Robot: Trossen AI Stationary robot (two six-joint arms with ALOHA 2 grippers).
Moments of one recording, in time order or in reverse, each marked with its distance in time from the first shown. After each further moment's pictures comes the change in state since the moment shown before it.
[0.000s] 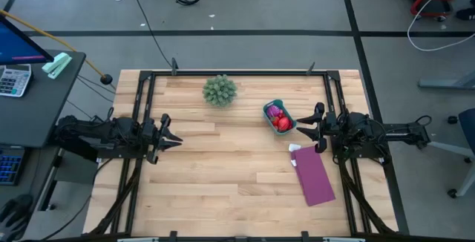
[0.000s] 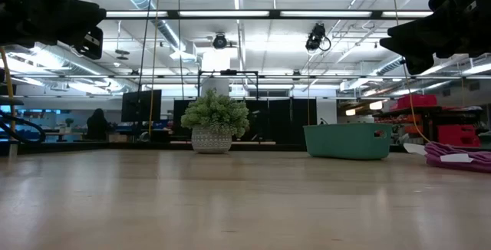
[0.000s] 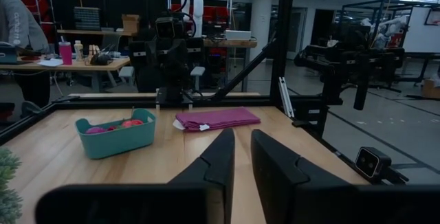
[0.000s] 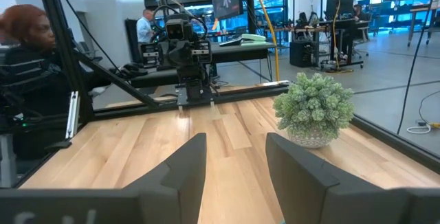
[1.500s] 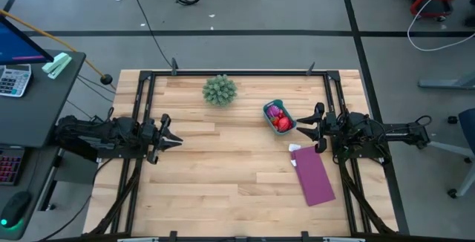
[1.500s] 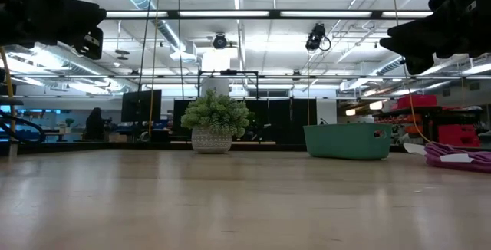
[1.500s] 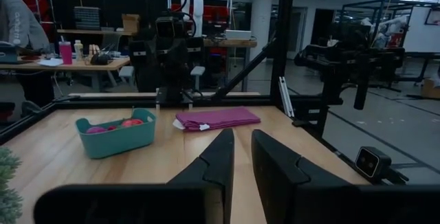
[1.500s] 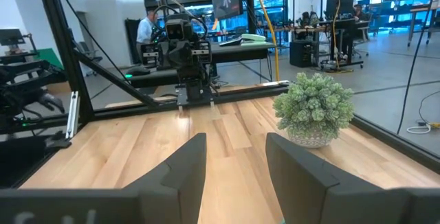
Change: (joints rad) left arm 0.000 0.000 0.000 -0.002 0.000 0.000; right arm 0.000 0.000 0.000 0.000 0.000 0.000
